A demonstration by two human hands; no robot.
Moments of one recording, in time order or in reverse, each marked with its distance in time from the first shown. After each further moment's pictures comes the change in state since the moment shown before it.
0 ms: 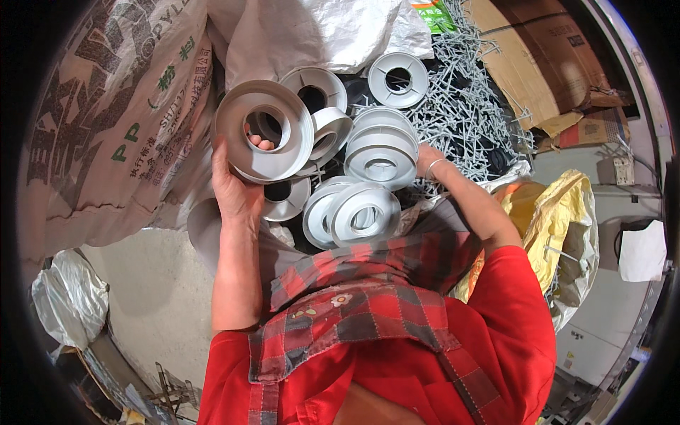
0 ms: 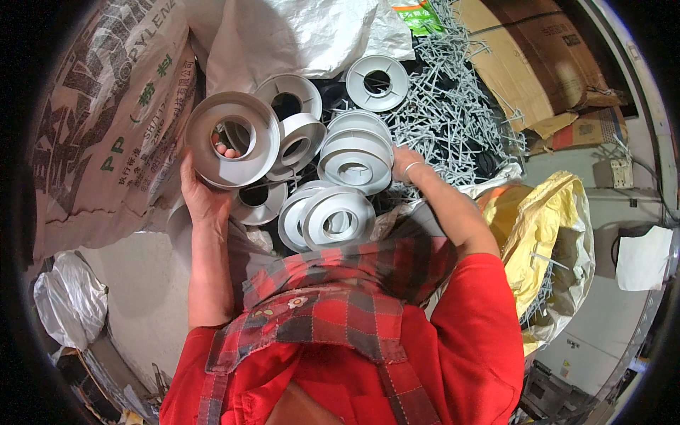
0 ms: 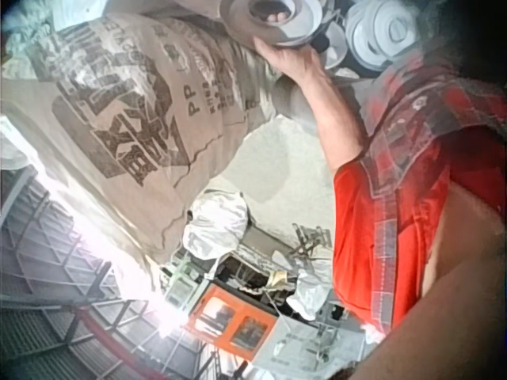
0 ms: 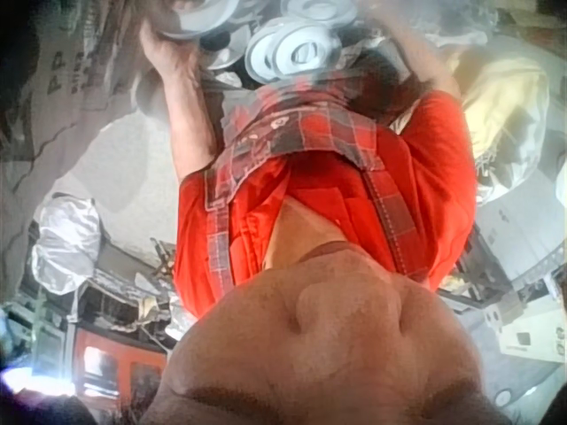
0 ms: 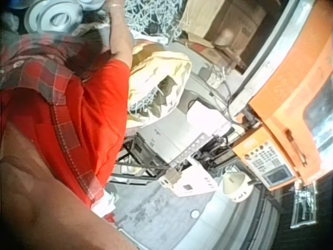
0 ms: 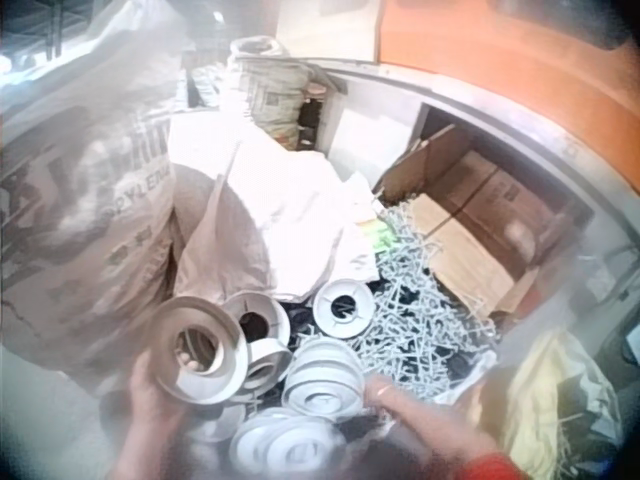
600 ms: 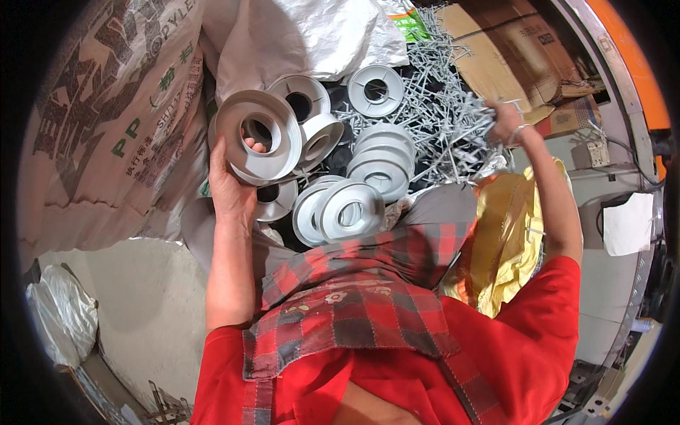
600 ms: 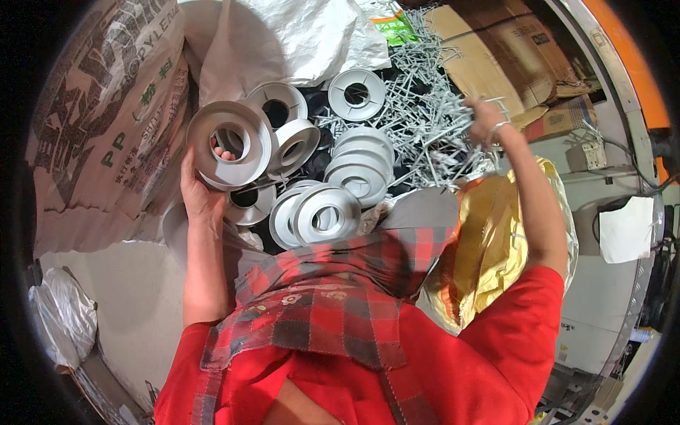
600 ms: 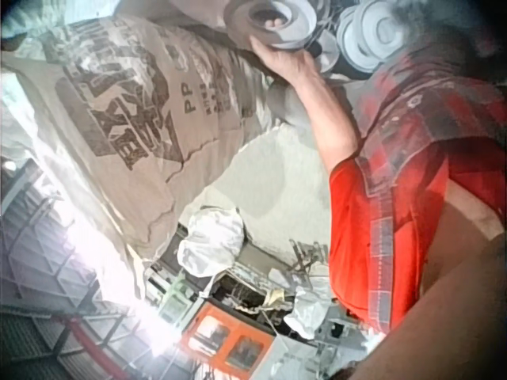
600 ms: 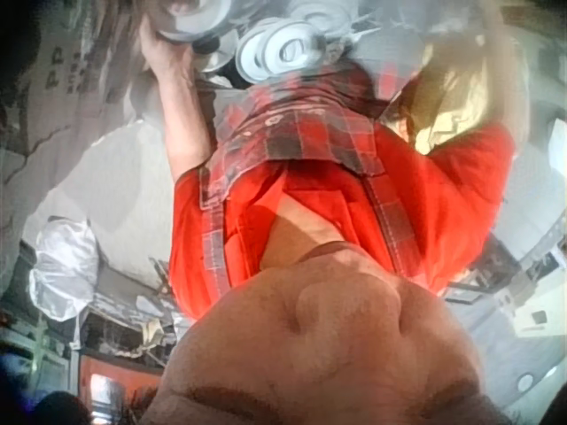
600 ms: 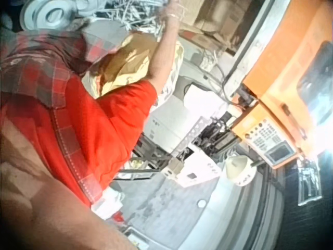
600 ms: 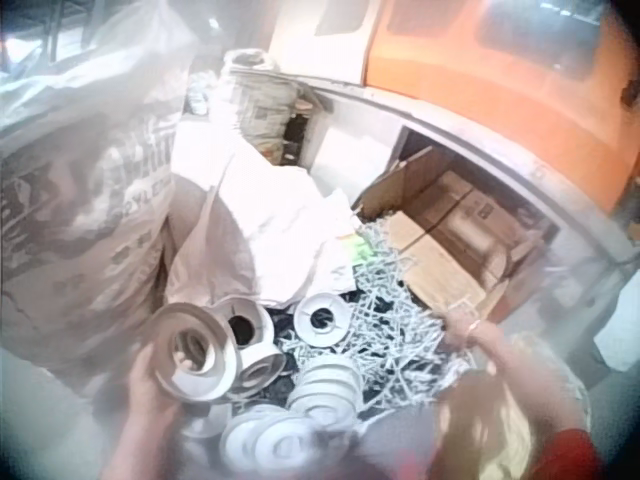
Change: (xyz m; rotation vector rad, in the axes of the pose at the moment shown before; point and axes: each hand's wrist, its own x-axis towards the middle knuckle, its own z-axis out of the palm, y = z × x) left_hand -0.004 0.003 0.002 -0.008 0.023 -0.053; right_hand -0.156 0.107 -0.182 0.060 0.370 0.223
